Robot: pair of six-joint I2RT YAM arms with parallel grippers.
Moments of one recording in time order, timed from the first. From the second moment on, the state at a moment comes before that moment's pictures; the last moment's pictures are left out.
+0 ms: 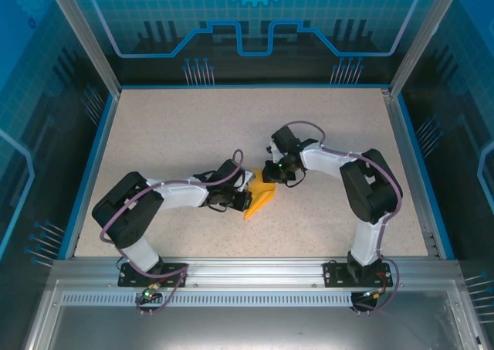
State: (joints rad) left arm -0.69 1.67 0.78 -0.14 0.26 -0.38; right arm 0.52 1.85 1.17 -0.52 -0.34 0.45
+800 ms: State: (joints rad) left arm -0.69 1.67 0.78 -0.14 0.26 -0.38; right arm 0.84 1.43 0.51 0.17 -0.32 0.96
